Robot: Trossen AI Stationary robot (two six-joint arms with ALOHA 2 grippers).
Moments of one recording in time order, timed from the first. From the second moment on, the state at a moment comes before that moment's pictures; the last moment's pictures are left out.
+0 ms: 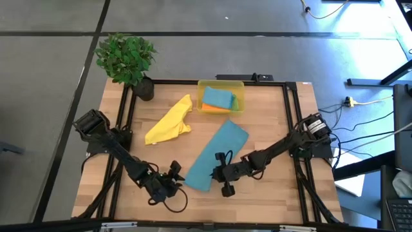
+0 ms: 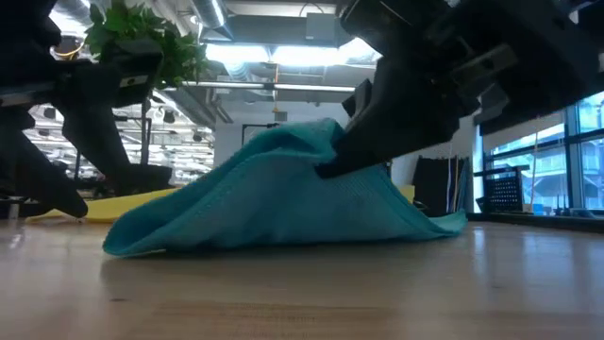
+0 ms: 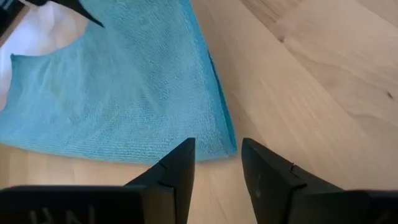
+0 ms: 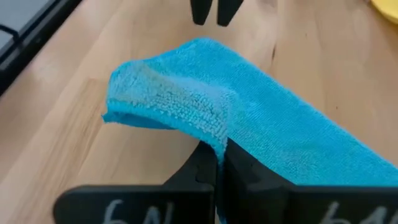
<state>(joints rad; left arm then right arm) -0.74 1.70 0.76 0.01 -0.56 0.08 0.43 1.89 0.98 0.23 0.21 0.11</state>
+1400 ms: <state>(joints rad) -0.76 1.45 0.50 0.44 -0.45 -0.17 0.42 1.89 0.98 0.21 0.17 0.15</state>
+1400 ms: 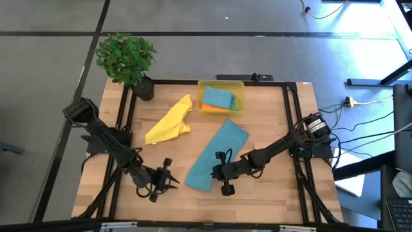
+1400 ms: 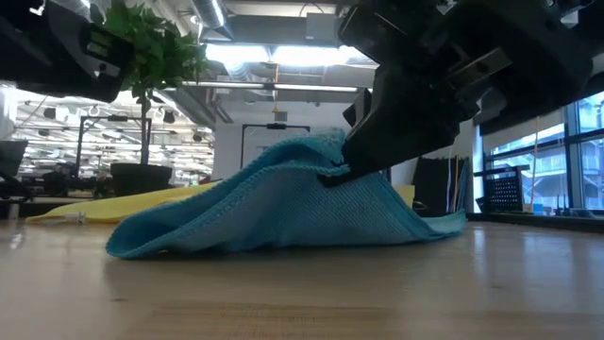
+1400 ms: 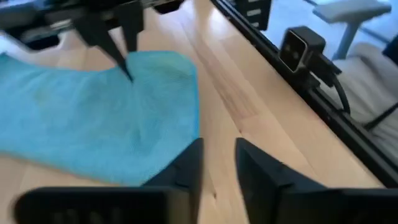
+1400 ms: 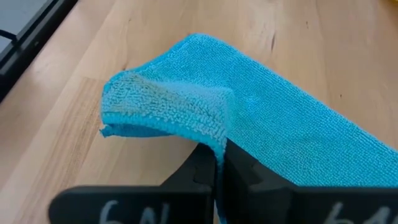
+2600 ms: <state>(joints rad) -0.73 1.85 0.75 0.19 -0.69 0.17 0.37 1.82 0.98 0.21 0.14 0.31</state>
